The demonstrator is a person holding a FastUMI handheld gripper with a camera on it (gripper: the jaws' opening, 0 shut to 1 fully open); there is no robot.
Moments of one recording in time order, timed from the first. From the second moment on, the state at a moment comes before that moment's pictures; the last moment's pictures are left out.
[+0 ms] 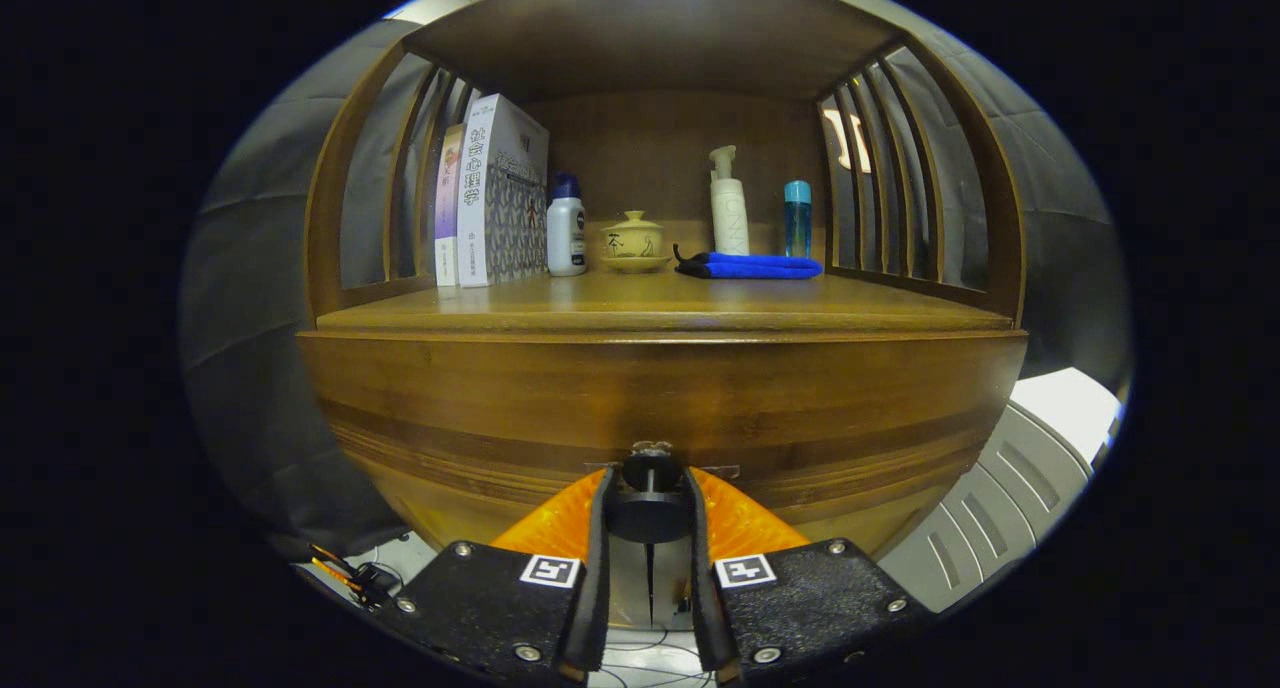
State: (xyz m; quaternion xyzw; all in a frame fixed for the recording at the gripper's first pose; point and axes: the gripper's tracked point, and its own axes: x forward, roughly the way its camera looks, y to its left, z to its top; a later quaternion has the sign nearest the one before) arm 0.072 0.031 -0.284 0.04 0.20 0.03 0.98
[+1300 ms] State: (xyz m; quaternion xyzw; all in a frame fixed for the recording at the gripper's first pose) arm -0.104 0.033 -0.281 0.05 0.24 0.01 0.97
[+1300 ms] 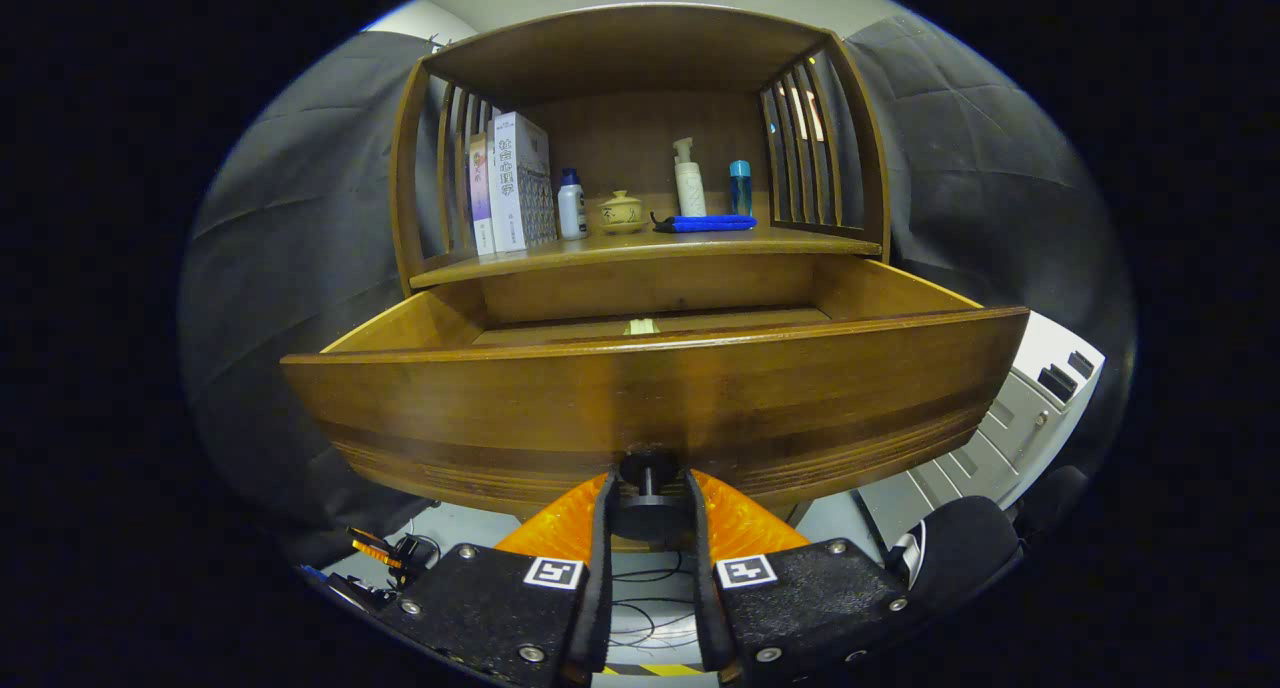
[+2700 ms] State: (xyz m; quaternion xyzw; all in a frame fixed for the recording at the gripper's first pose) arm -0.010 0.019 -0.108 0.06 0.17 0.00 0.98
